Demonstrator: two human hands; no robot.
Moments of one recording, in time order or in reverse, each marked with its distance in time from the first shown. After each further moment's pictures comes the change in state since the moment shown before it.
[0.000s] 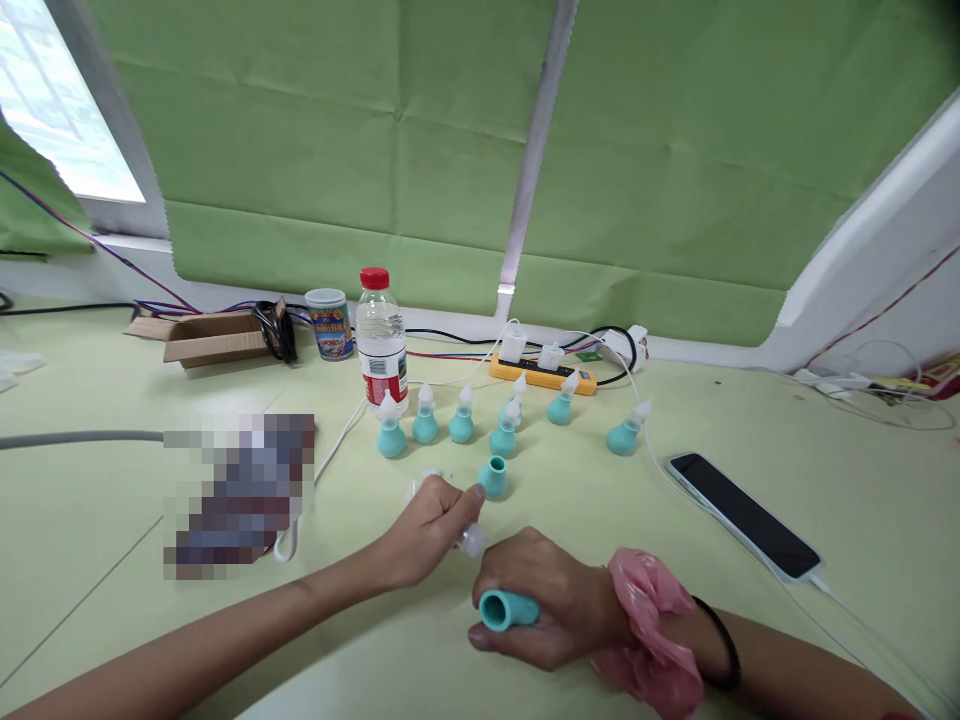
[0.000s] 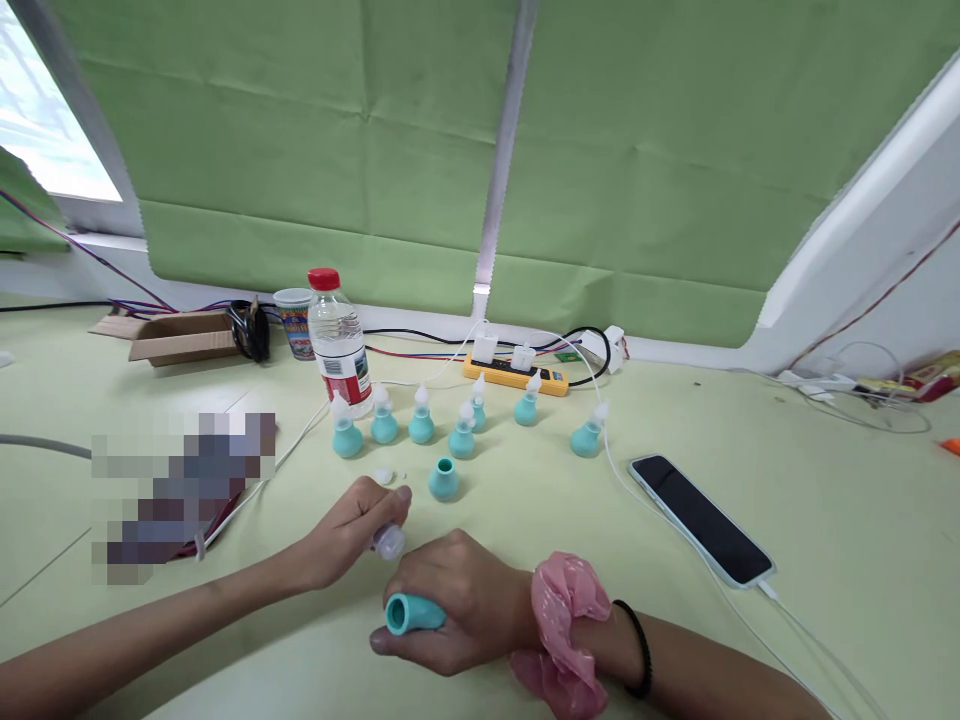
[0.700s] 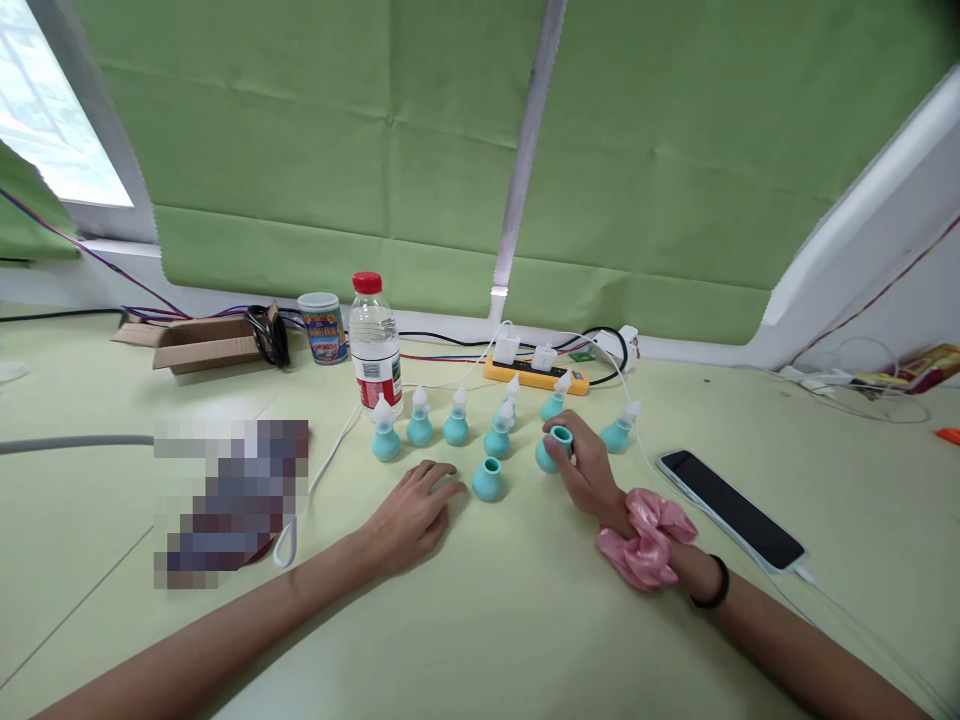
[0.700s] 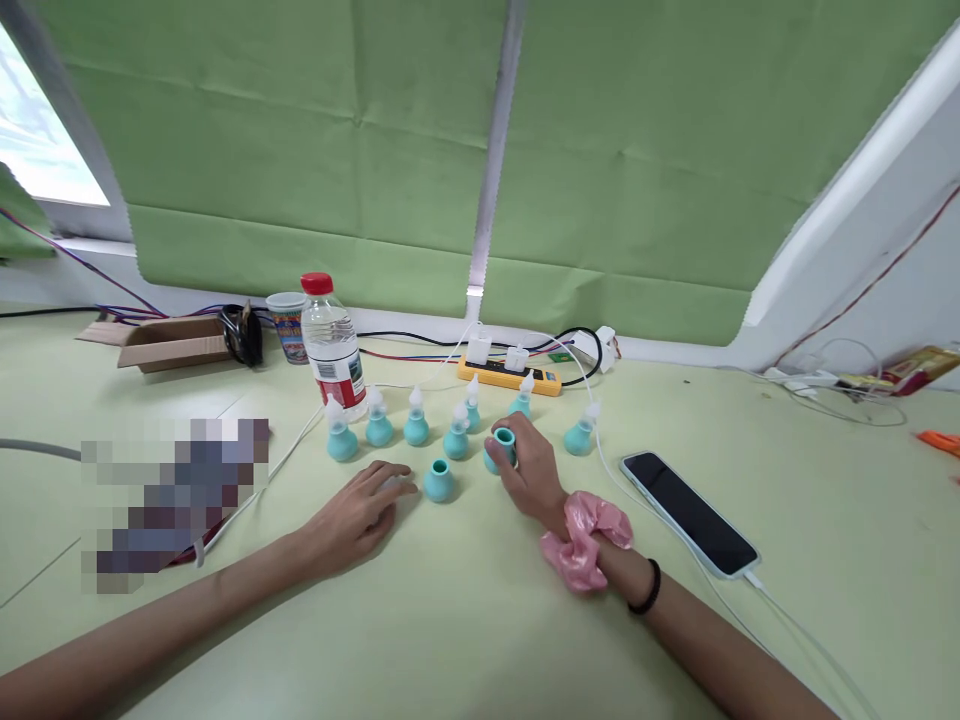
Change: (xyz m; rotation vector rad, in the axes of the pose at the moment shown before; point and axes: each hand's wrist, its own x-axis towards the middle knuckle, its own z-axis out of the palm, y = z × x) left_hand -0.001 -0.059 -0.001 0.701 -0.039 0.225; right_hand -0.026 0.078 -0.046 -0.350 0.500 0.463
